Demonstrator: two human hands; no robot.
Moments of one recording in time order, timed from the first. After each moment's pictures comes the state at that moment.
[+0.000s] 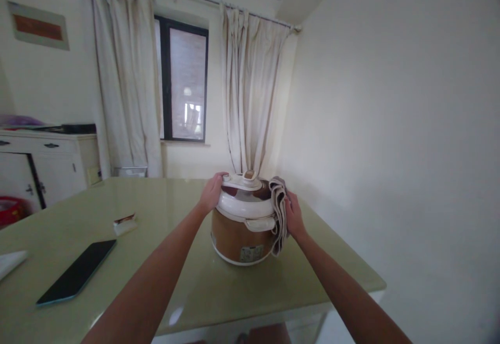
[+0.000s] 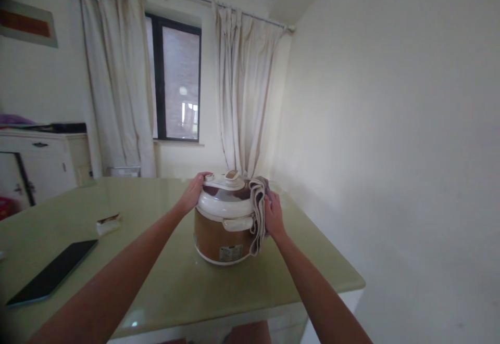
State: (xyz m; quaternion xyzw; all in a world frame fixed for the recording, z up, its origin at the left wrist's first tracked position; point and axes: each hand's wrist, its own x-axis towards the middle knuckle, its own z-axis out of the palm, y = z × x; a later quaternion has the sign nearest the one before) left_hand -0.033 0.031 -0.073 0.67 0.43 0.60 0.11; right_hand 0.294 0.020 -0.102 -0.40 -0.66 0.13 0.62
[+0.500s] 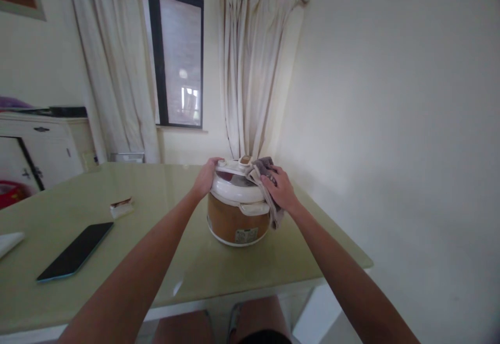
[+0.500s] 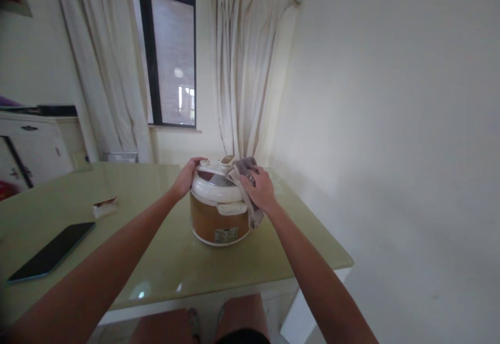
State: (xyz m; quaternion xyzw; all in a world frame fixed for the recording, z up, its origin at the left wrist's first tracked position) left_hand -0.037 0.030 -0.073 0.64 0.37 0.64 0.19; right_hand 0.268 -0.001 -0.045 -0.43 -0.79 0.00 0.43
